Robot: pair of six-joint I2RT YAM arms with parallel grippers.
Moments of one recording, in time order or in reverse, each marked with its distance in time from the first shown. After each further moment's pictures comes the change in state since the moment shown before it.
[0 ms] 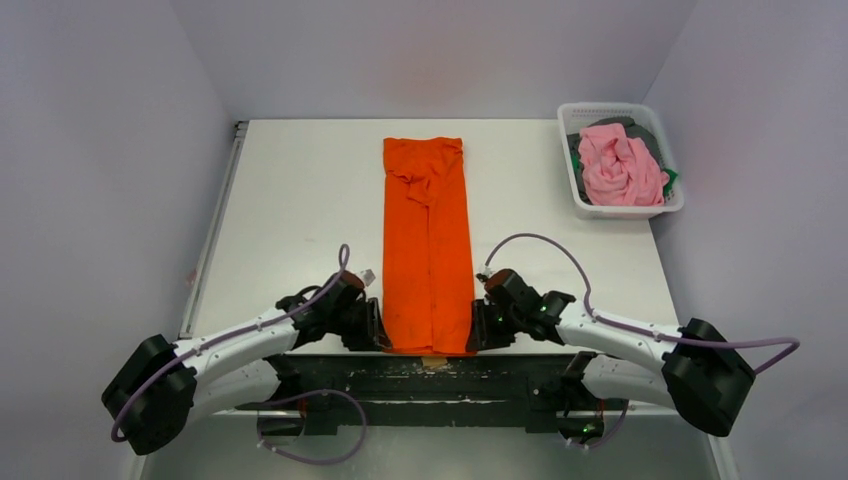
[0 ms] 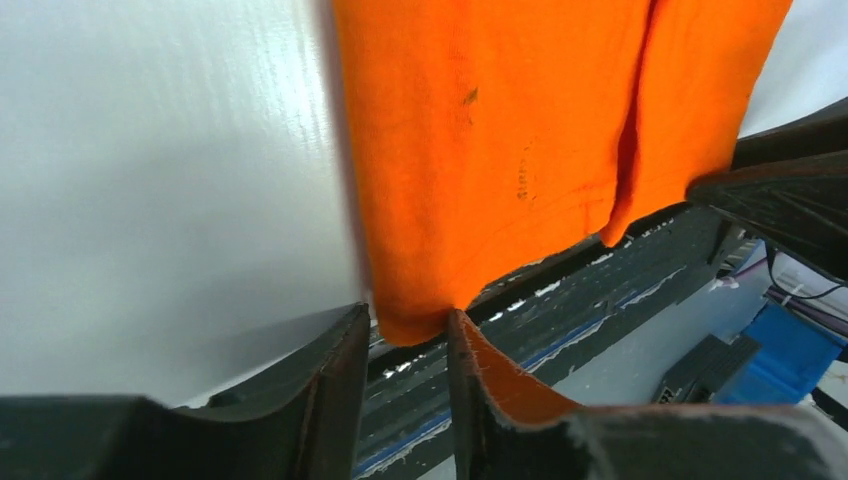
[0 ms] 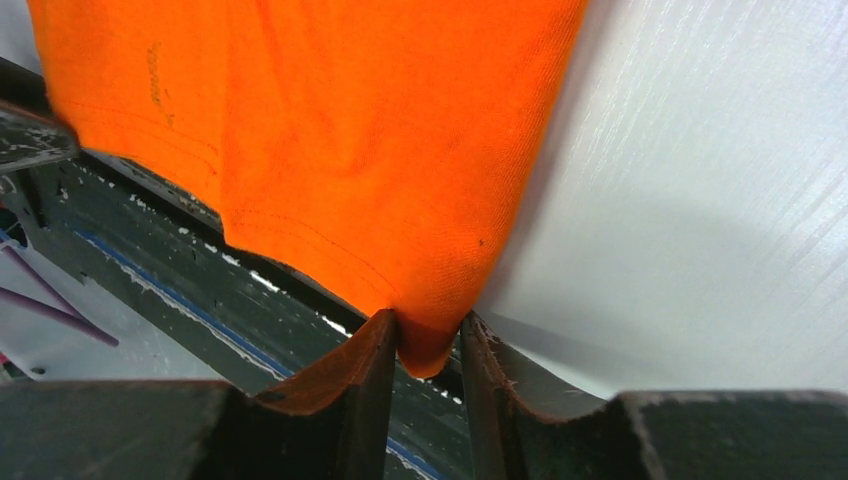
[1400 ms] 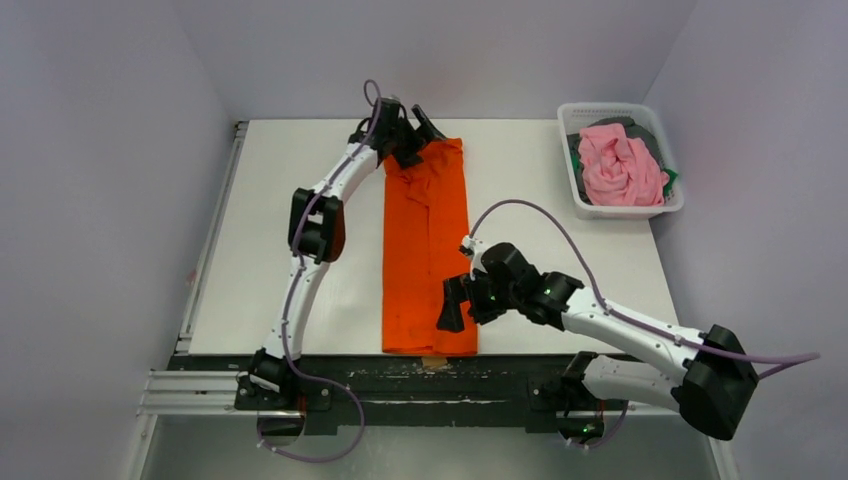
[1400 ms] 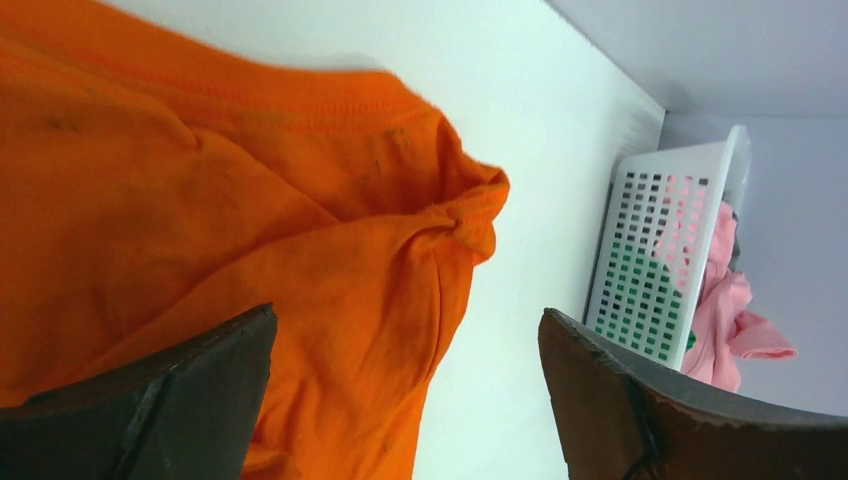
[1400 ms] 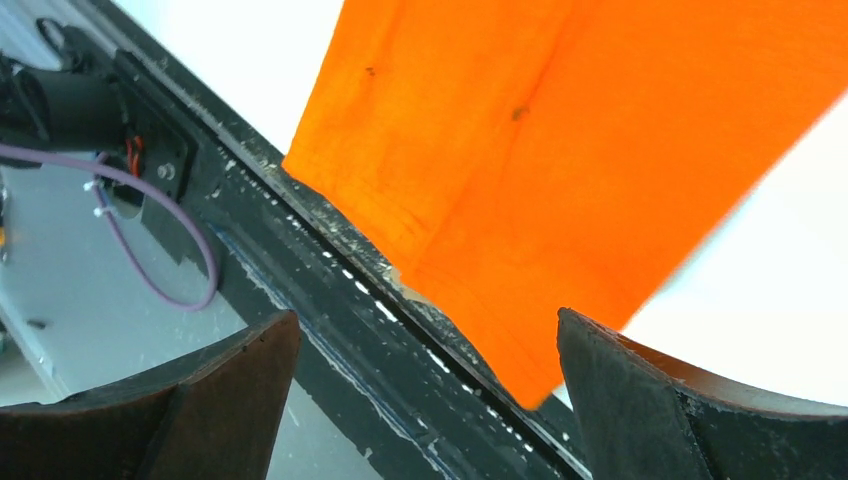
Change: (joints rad) left arm 0.399 1.695 2.096 -0.013 0.051 -0.050; right arm 0.000 0.002 0.232 -0.018 -0.053 -0.208
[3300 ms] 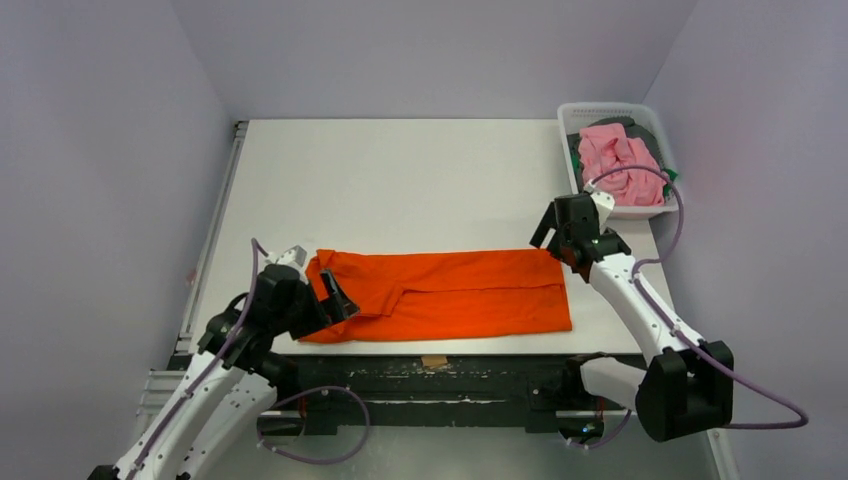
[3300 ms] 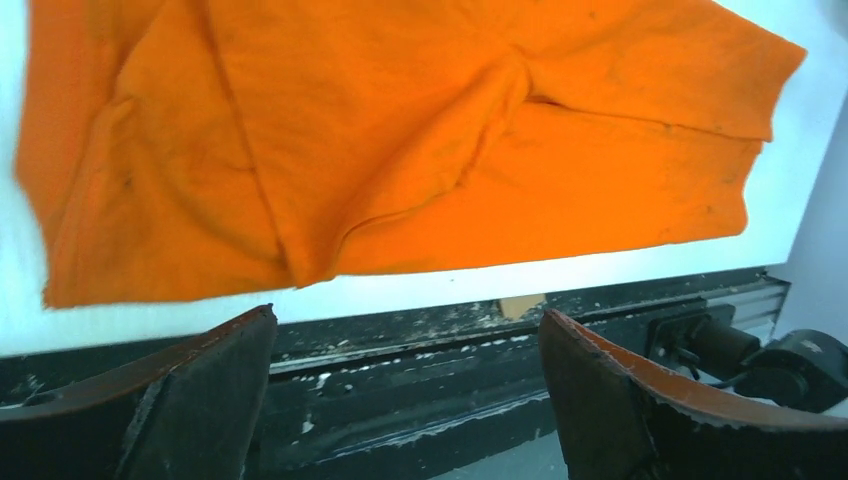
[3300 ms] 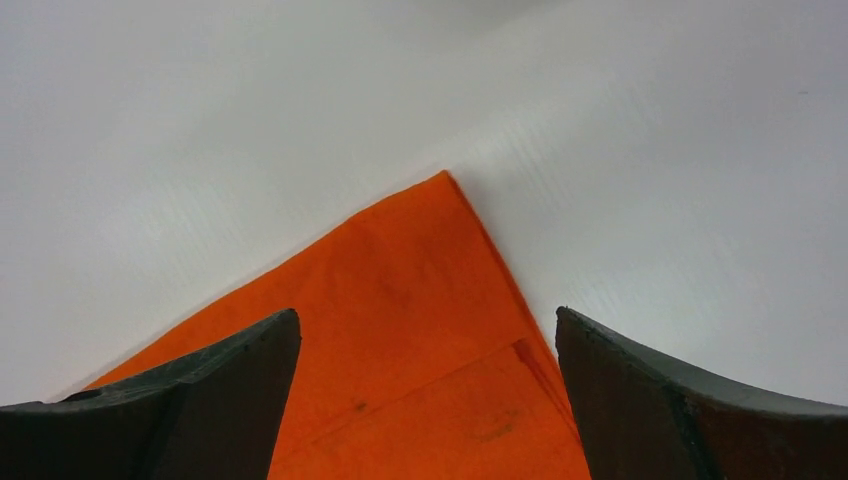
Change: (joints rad) left arm -0.113 -2.235 -1.899 -0.564 -0.245 0.128; right arm -0.642 0.042 0.158 -0.229 0.744 0.067
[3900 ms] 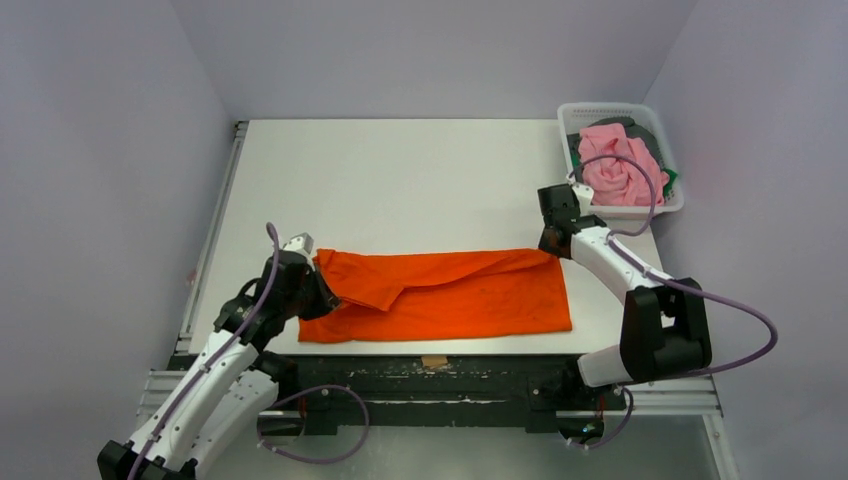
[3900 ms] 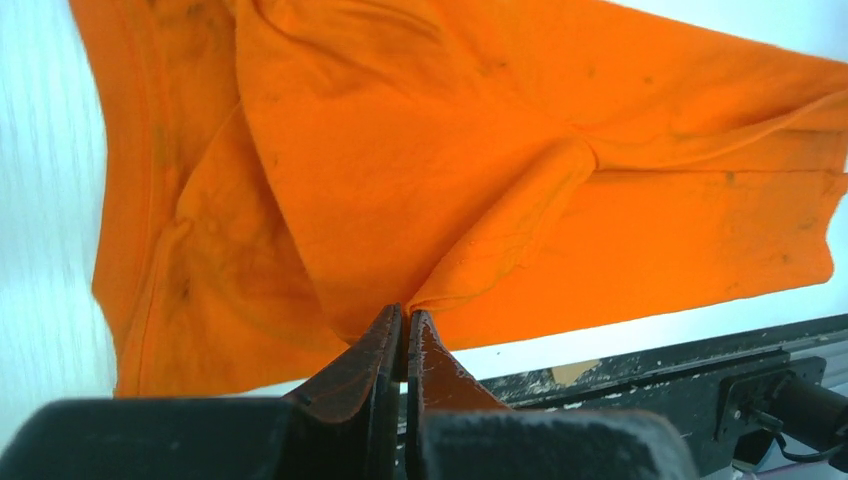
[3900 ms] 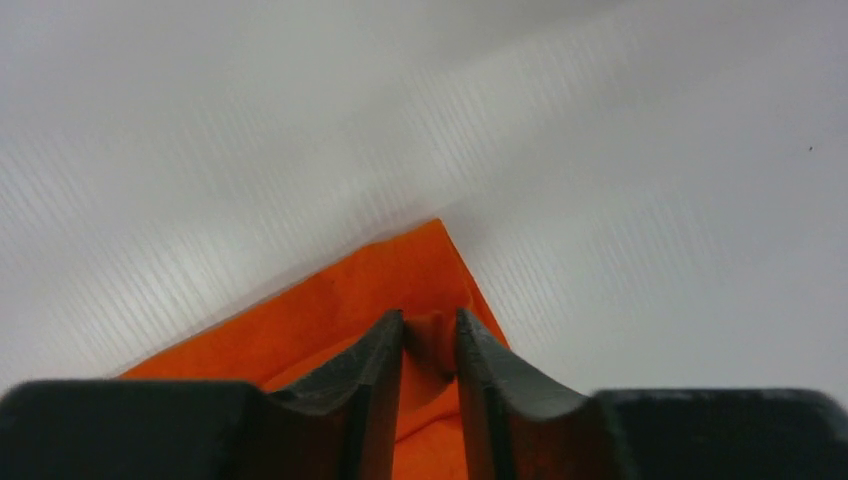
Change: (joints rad) left arm 0.065 0.200 0.006 0.235 -0.036 0.184; right arm -0.001 0.272 0.056 0.127 -0.016 -0.117
